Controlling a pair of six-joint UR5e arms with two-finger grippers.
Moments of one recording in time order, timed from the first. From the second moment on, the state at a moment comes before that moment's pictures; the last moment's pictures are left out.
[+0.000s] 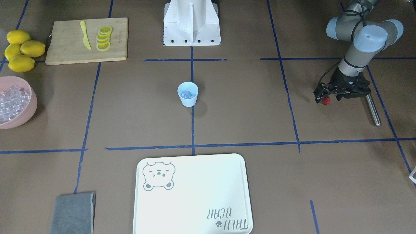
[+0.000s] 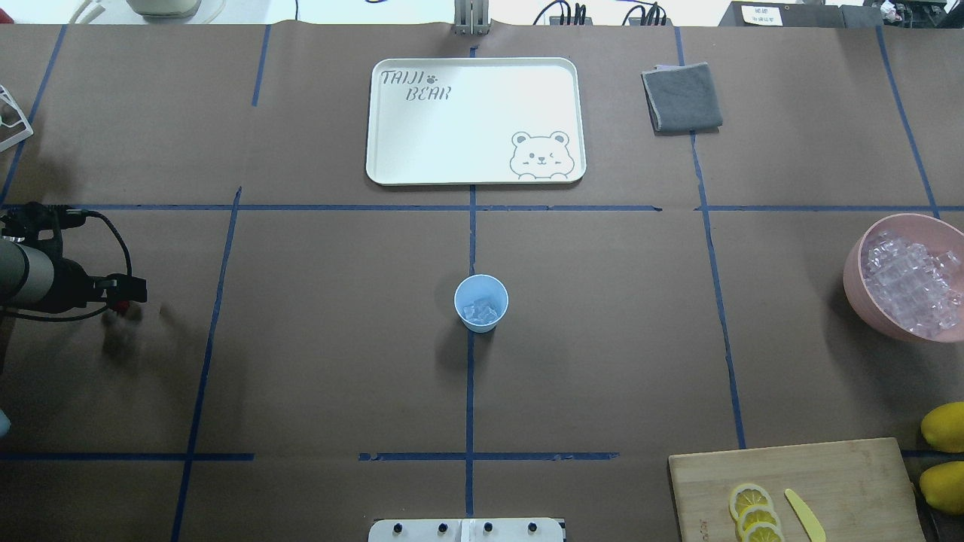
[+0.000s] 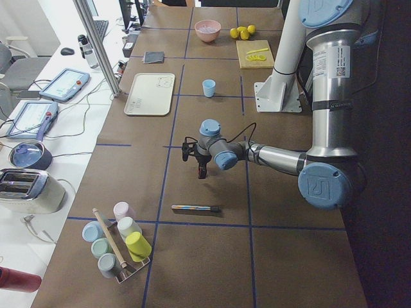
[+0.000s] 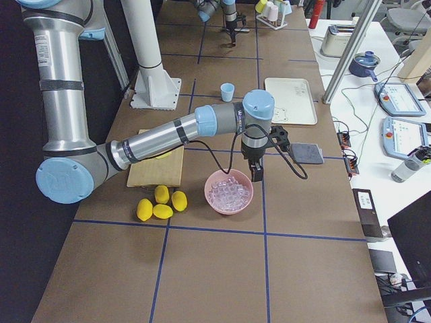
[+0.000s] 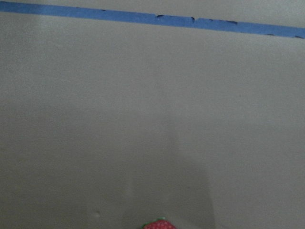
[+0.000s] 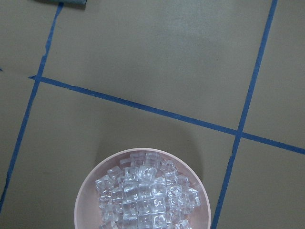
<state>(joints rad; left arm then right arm) -0.78 -1.49 -1.71 -2.23 -1.93 -1.11 1.48 -1.52 1.92 -1.81 2.35 -0.08</state>
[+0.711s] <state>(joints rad) -0.78 -1.49 -1.71 -2.23 -1.93 -1.11 1.48 -1.51 1.92 -1.81 2.35 -0.08</state>
